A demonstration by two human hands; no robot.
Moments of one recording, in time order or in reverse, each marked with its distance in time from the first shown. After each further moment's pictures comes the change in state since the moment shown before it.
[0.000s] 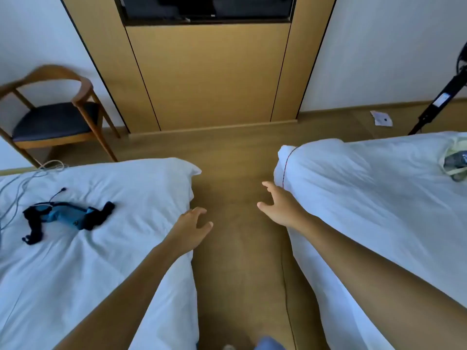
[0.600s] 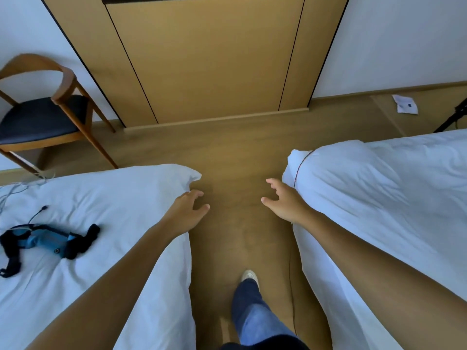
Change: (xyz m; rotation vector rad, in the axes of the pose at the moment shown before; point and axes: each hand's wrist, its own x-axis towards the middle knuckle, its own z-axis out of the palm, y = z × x) left_hand 0.197 0.036 -0.051 0.033 -0.025 -0.038; right_hand 0.188 0.028 -0.044 0.069 -0.051 0.064
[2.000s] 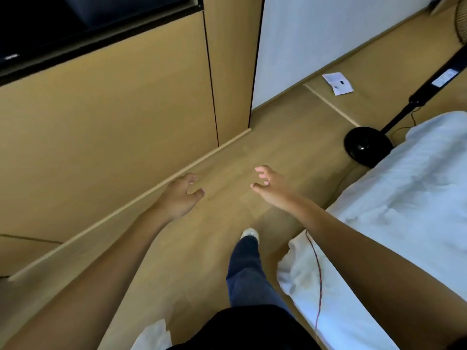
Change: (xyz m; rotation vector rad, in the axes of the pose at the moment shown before) left_hand 0.744 0.313 -0.114 0.077 -0.286 0.311; right_hand 0.610 0.034 -0.334 0.344 0.289 0.374
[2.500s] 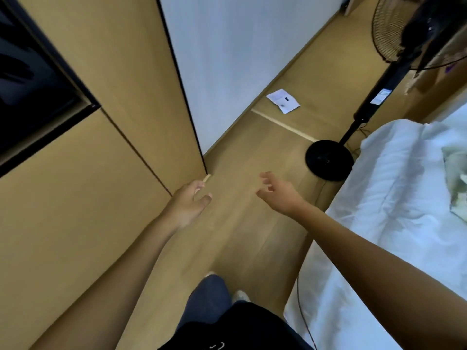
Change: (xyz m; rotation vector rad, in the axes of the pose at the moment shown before) left_hand 0.301 0.229 0.010 -0.005 -0.205 0.224; right_hand 0.206 0.013 -0.237 0.075 0.213 0.170
